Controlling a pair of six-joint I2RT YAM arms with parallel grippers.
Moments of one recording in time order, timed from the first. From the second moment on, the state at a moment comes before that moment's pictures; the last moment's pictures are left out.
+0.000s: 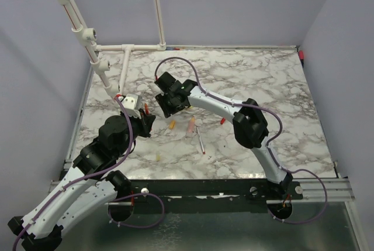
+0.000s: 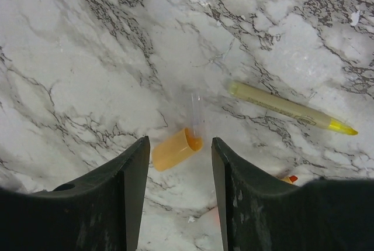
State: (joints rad) left arm -0.72 0.54 0.73 -0.46 -0.26 -0.31; right arm 0.91 2.27 2.00 -0.76 0.04 0.29
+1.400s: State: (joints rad) left arm -0.72 0.54 0.73 -0.46 -0.26 -0.31; right arm 0.95 2.42 2.09 -0.75 0.18 0.26
